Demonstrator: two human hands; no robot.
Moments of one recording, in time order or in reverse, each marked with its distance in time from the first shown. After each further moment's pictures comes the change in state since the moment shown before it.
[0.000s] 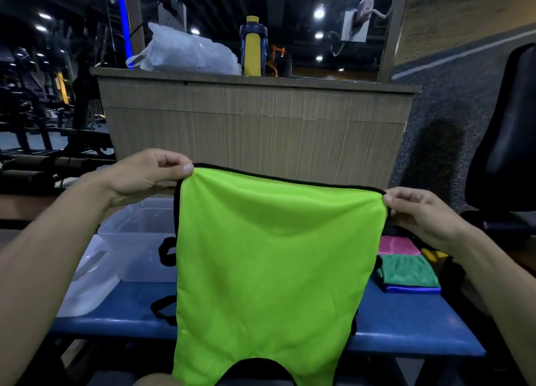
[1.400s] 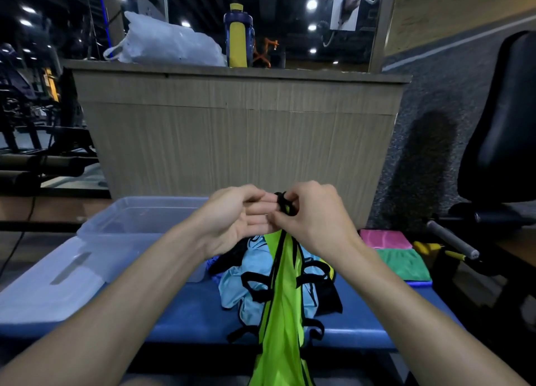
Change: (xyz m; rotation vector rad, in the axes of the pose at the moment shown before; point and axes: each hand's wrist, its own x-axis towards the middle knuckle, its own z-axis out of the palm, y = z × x) left_hand 0.018 0.016 0.180 -0.544 0.105 -0.287; right_hand -0.014 -0.030 0.162 -1.007 0.186 -0.320
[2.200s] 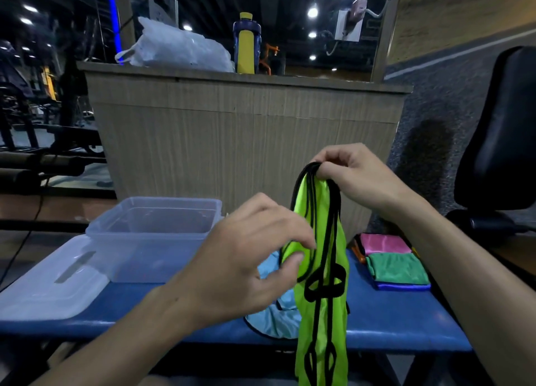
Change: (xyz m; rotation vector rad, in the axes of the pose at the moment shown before) left_hand -0.087 -0.014 -0.001 1.162 -0.094 1.364; right_hand 0.039 0.018 -0.057 0.509 -0.145 -0.041
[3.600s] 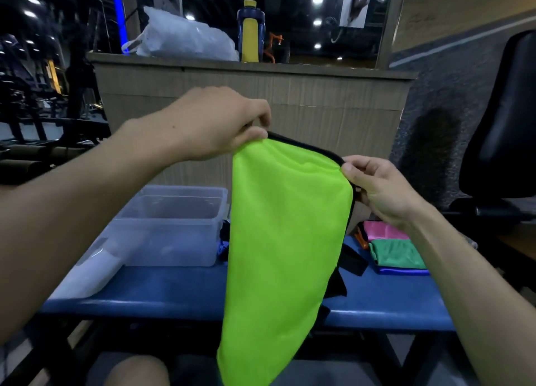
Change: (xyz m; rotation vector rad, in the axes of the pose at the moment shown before) left_hand 0.090 -0.075 -0.078 0.630 -0.498 -0.221; right_hand -0.035 0.053 -0.004 0.517 0.040 0.153
